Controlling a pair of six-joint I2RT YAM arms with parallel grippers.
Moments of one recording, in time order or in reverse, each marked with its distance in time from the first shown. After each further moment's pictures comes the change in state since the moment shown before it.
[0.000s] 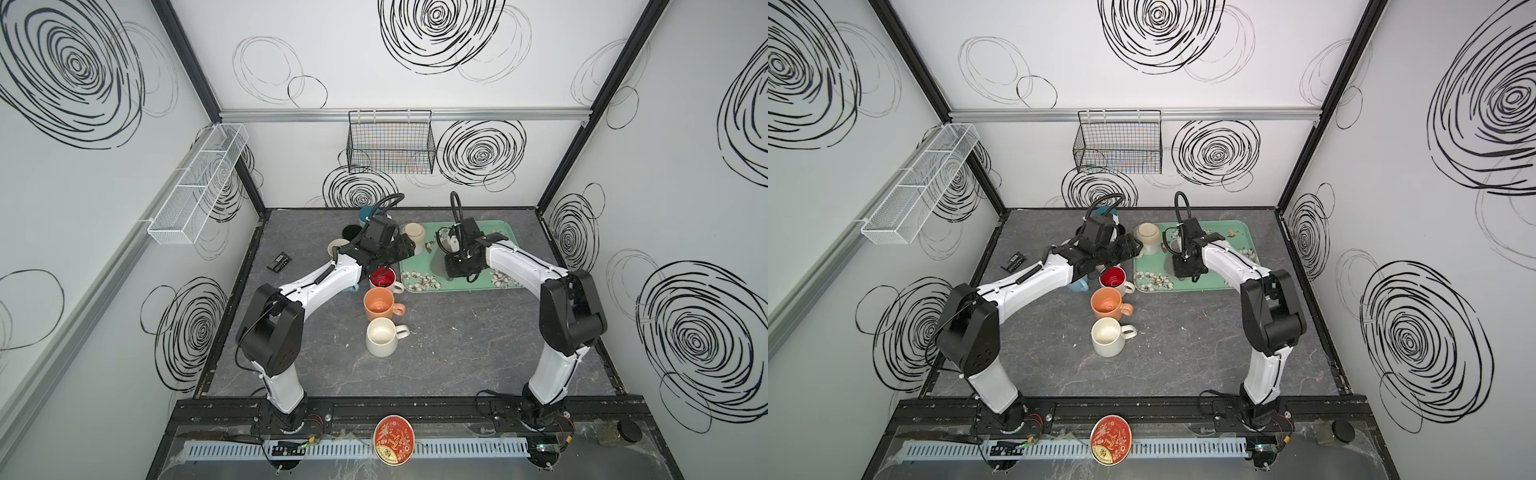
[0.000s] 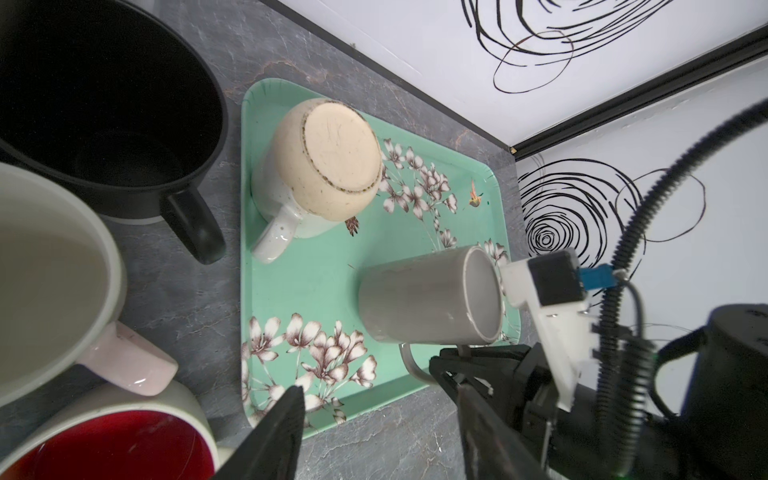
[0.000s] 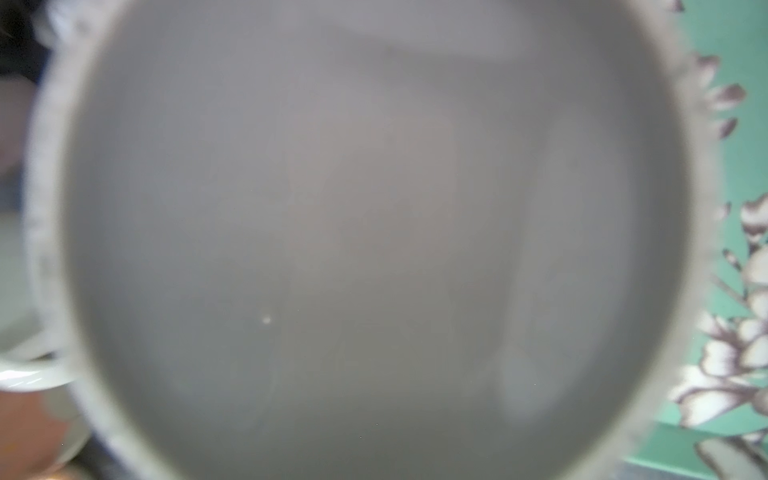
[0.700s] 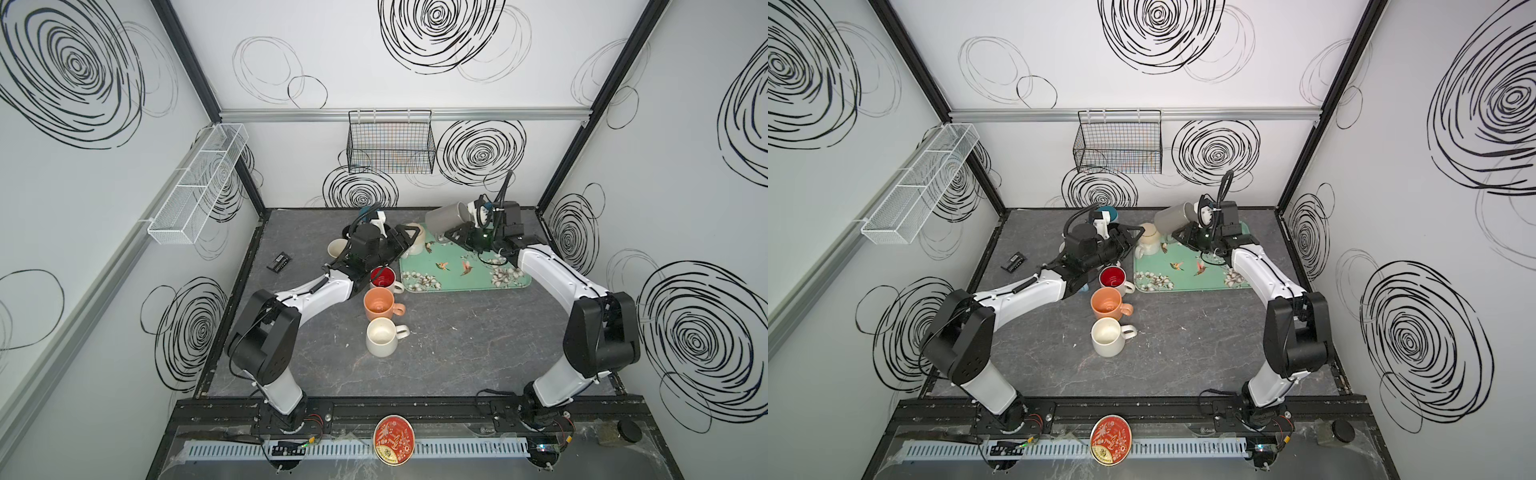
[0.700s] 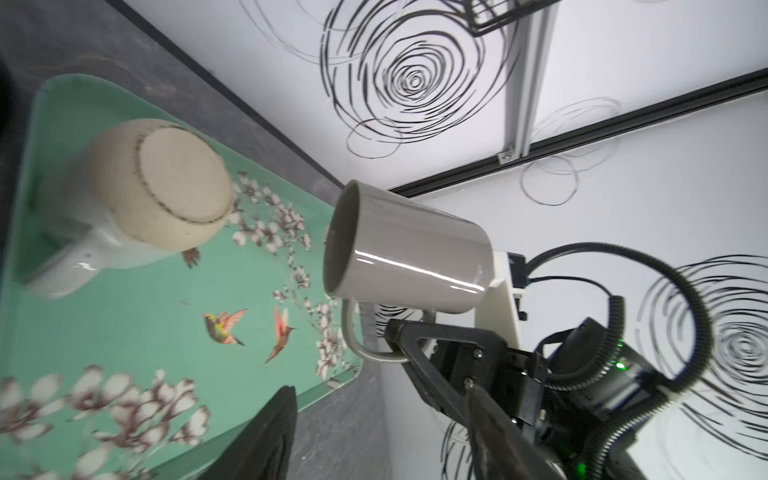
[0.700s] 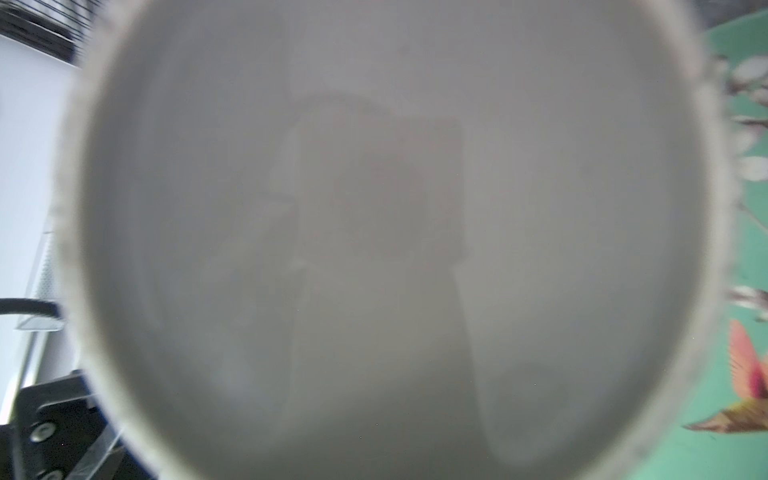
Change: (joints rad) left arm 0.029 -0.058 -0.253 0.682 0.188 -0.385; right arm -0.132 -0.146 -0.056 0.474 -0.552 0.369
